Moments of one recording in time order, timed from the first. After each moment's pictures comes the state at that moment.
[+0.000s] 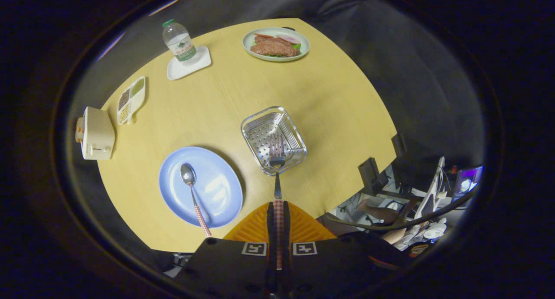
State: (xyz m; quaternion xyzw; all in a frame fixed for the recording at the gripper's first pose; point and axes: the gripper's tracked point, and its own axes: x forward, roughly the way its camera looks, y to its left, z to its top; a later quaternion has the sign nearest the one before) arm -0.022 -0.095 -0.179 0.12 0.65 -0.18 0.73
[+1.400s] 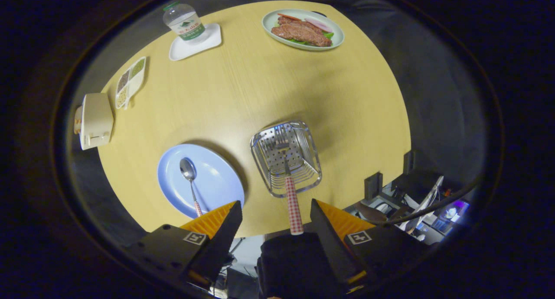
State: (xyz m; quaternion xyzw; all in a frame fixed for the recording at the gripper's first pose) arm 0.000 -0.091 -0.178 0.07 0.70 -0.12 0.70
